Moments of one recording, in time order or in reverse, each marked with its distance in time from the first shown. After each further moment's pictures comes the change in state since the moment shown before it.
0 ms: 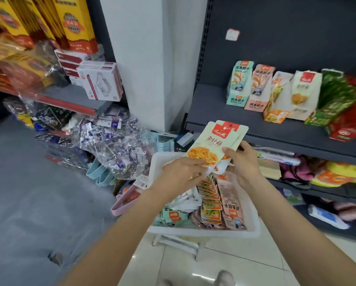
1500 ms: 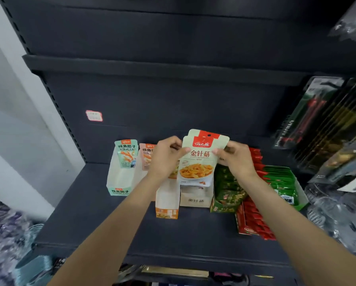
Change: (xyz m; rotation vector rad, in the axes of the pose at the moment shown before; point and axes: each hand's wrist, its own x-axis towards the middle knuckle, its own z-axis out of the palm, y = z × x) left_hand 0.546 0.076 0.123 -0.587 0.283 -0.448; right_hand 0.382 -0.185 -0.320 -0.152 0.005 -0.373
